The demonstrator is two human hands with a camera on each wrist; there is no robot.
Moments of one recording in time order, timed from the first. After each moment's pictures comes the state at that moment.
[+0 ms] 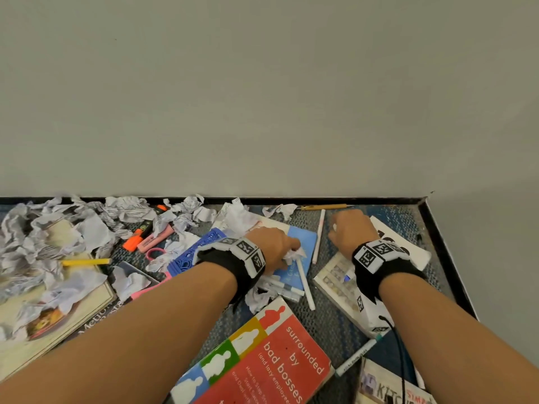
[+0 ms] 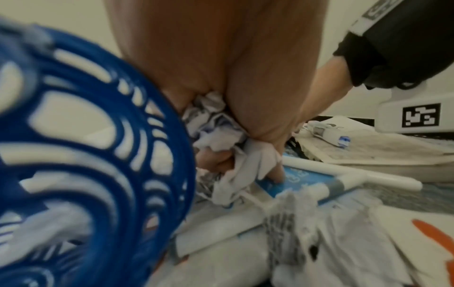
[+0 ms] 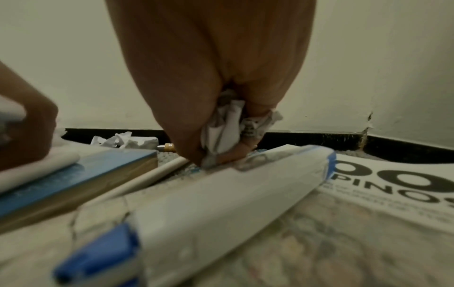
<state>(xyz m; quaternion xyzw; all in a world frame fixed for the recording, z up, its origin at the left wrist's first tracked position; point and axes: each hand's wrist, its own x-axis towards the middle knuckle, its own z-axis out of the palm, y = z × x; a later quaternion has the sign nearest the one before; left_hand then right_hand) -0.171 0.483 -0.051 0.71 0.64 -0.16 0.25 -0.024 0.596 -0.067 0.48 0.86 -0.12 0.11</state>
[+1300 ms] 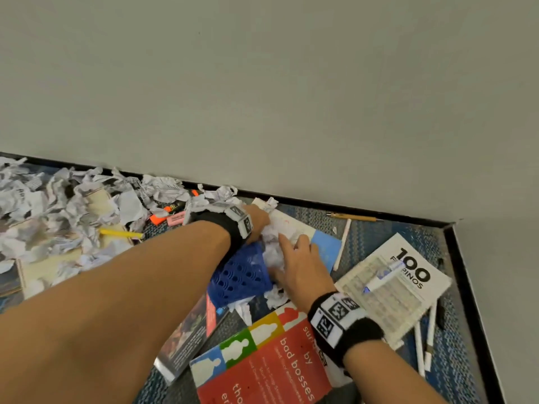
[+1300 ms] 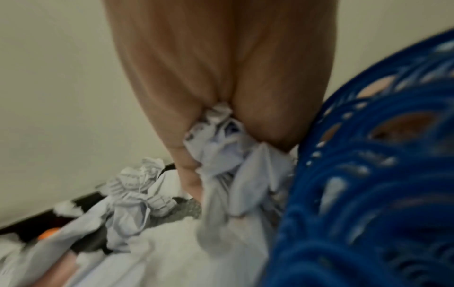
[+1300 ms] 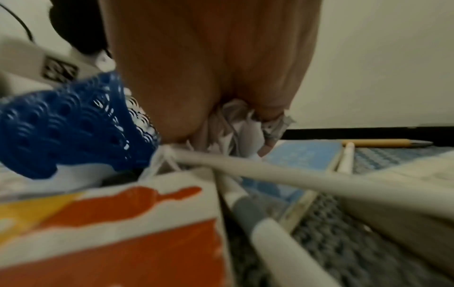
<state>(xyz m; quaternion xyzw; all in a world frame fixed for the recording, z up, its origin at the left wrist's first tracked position) -0.250 0.466 -0.035 0.61 0.72 -0.23 0.26 -0.087 0.469 -0.076 0.34 0.92 -0.17 0.07</state>
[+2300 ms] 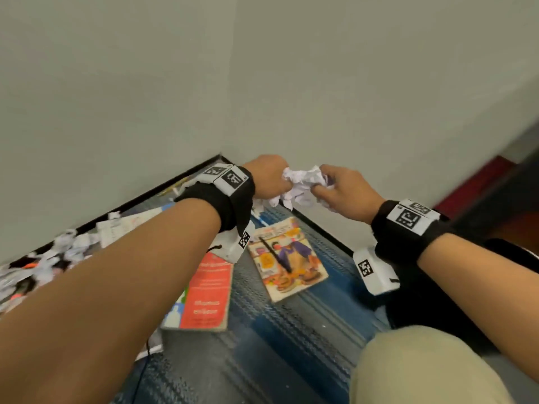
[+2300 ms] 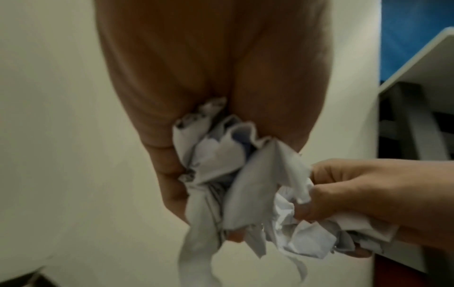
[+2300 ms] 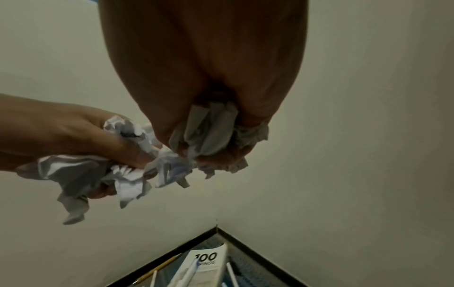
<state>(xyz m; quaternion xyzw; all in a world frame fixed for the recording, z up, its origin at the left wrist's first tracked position) -0.031 0.344 0.190 0.90 0.35 0.04 0.26 0.128 0.251 0.198 0.73 0.65 -0.12 -0.18</state>
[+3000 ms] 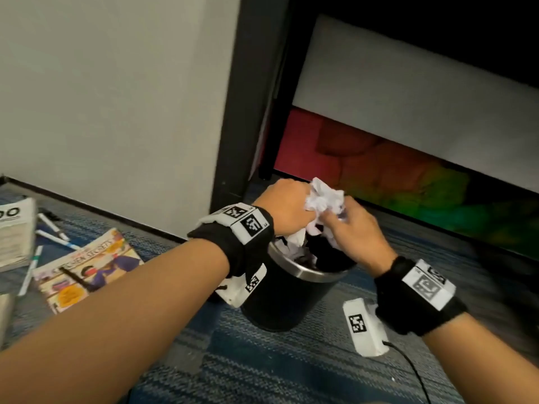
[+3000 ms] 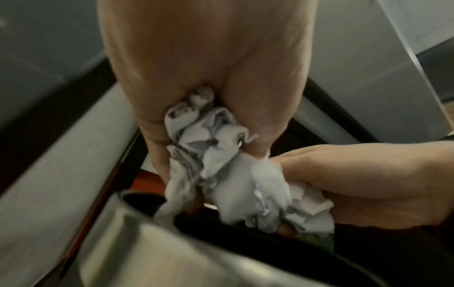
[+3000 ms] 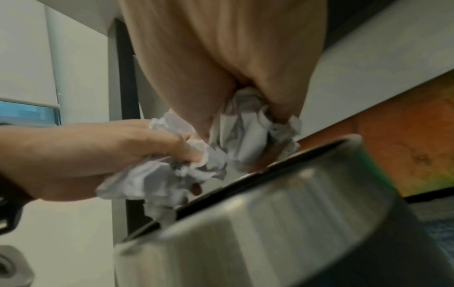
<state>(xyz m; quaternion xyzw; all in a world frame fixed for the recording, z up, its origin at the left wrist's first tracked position) 0.335 0.106 0.193 0.94 0.17 0.09 0.29 0.431 -0.029 0.177 0.87 0.36 -0.09 -0.33</state>
